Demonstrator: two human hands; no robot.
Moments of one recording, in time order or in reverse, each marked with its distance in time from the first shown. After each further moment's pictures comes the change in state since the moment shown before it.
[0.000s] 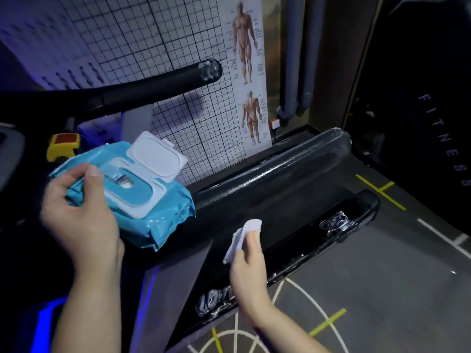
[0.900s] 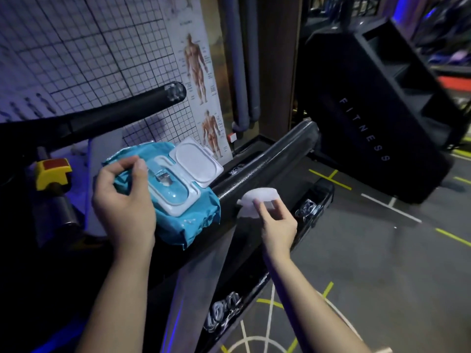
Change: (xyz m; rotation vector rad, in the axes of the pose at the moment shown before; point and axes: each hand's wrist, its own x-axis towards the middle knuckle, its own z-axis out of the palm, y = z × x) left_hand 0.053 -0.010 -0.043 -0.109 -0.375 0.049; right_hand -0.014 -0.026 0.049 0.082 0.659 -0.067
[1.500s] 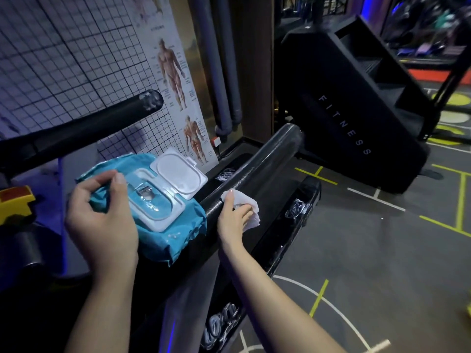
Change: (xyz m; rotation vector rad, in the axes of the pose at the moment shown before) left_hand 0.024 -0.032 0.028 0.011 -0.012 0.029; right_hand 0.024 -0.025 0.087 -0.022 -0.143 0.414
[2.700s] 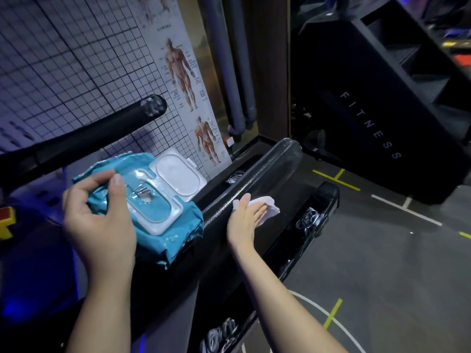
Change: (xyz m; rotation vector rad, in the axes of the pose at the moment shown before) left_hand -0.010 0.016 0.106 0.172 -0.018 0.138; right_hand 0.112 -0.042 -0.049 -0.177 -0.059 -0.076
